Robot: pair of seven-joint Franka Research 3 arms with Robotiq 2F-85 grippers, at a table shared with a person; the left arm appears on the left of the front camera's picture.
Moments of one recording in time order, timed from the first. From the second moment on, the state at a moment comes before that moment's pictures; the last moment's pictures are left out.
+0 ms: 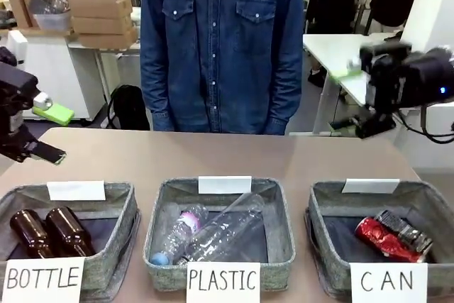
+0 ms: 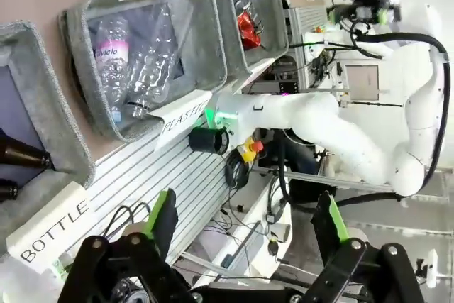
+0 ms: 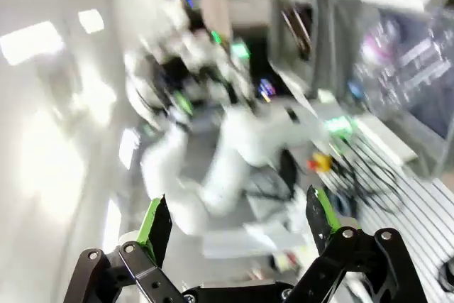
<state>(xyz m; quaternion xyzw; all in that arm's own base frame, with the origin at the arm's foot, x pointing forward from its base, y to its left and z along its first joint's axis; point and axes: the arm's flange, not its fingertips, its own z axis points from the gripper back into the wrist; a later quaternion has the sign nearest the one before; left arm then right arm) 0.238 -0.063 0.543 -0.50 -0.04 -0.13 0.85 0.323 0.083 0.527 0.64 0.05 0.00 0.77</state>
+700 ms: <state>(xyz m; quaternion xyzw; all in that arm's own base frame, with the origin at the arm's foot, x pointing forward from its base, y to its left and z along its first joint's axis) 0.237 -0.082 0.542 -0.49 -0.03 -0.15 0.86 0.308 0.086 0.517 0.61 0.08 0.06 0.79</state>
